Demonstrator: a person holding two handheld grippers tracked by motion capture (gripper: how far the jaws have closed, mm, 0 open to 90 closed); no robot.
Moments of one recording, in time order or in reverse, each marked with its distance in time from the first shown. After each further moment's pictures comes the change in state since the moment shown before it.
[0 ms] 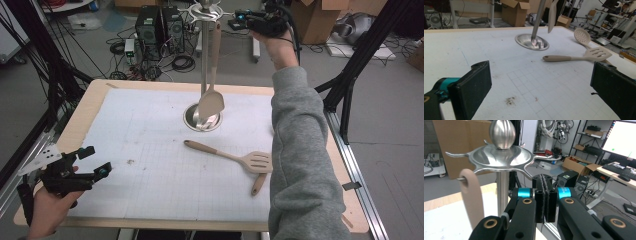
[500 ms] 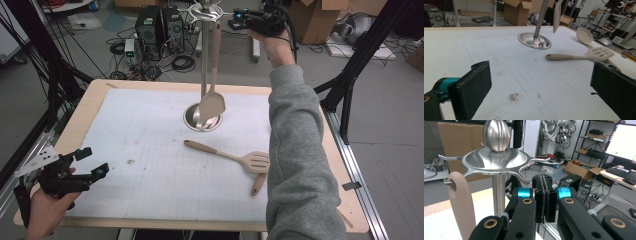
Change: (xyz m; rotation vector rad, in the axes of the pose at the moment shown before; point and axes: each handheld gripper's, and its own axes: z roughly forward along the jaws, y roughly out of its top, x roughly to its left) left arm 0.002 -0.003 -0.004 0.006 0.013 -0.007; right arm -0.007 -0.004 0.010 -0.040 0.026 0.009
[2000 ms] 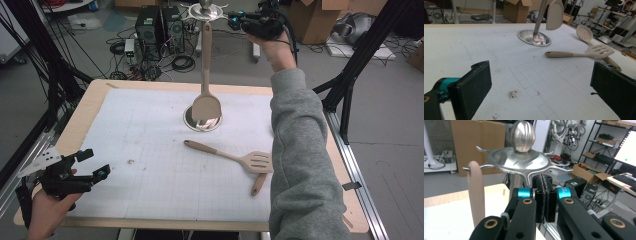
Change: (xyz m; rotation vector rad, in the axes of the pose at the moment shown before) left arm -0.001 -0.003 0.002 0.016 -0.005 0.001; right arm 0.019 0.005 -0.006 0.008 0.063 -0.080
